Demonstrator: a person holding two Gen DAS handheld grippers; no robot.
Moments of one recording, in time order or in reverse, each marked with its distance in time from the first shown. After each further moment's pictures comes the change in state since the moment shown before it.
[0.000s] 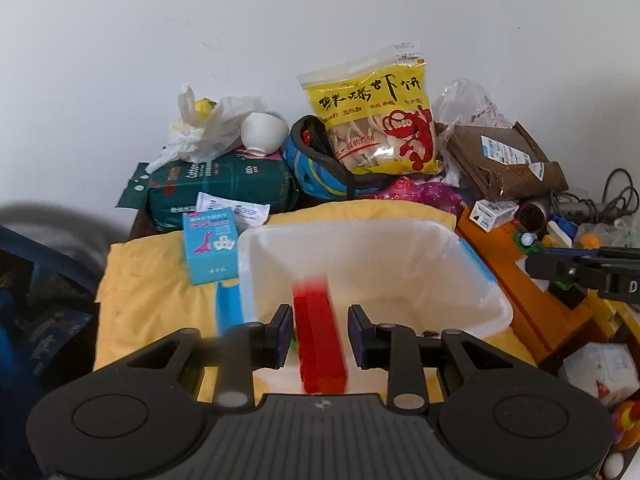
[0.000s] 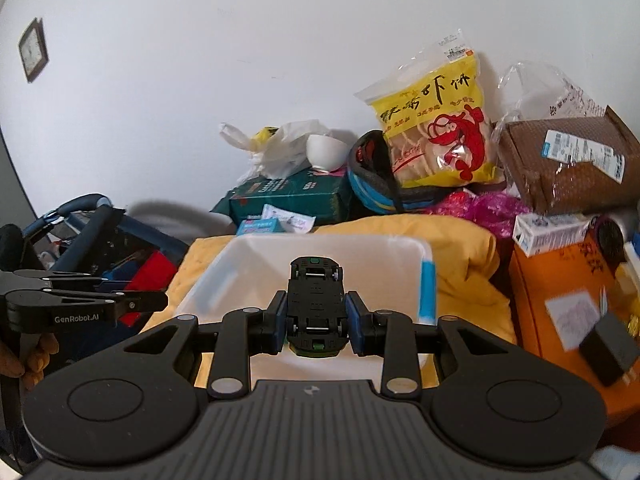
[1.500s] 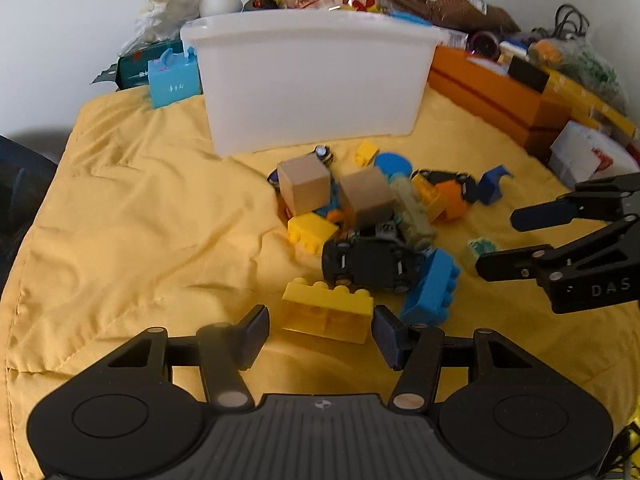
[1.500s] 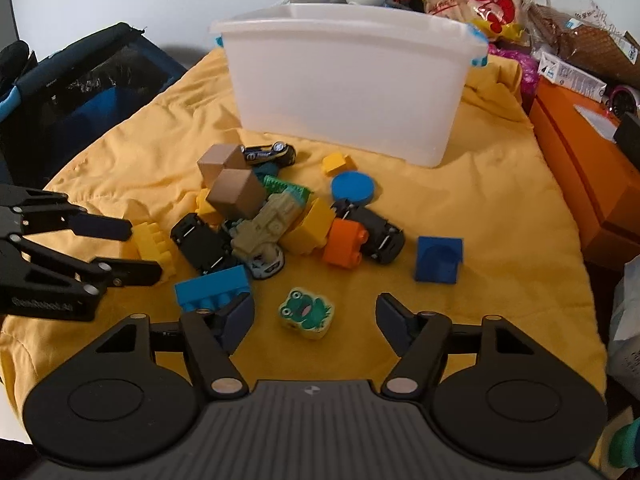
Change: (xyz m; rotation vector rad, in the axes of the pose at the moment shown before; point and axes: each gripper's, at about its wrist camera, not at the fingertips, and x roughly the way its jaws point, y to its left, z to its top) left arm -0.004 -0.036 -0.239 0.135 0.155 -0.002; right arm 0.002 0.047 -0.218 -0.172 0.261 -0.063
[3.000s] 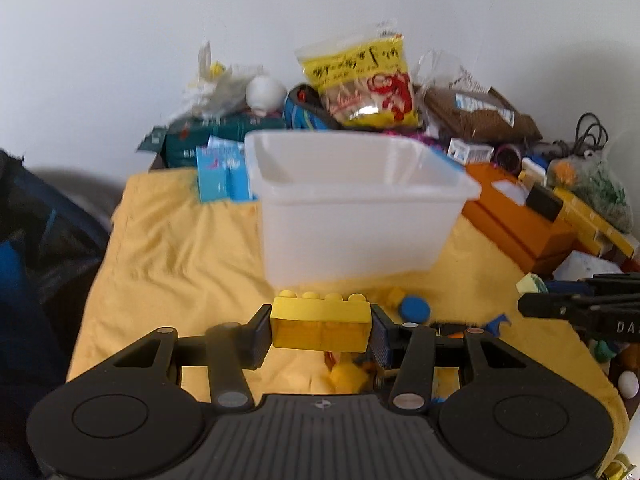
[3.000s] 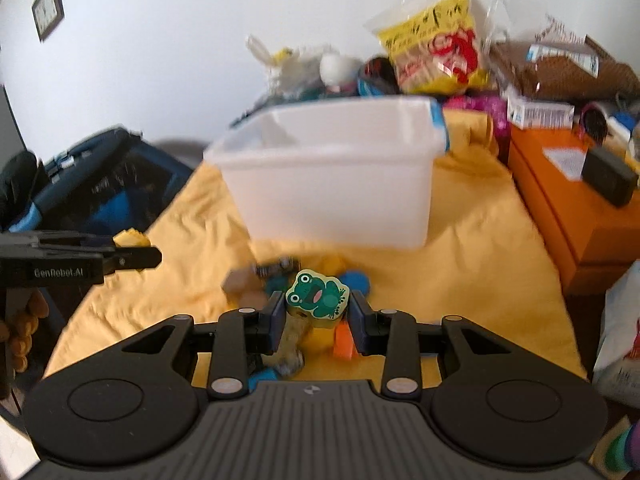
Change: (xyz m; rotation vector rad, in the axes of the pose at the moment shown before) left arm -0.070 0.038 0.082 -0.113 -0.198 0.021; right arm -0.063 -0.025 0.048 0.173 -0.221 0.065
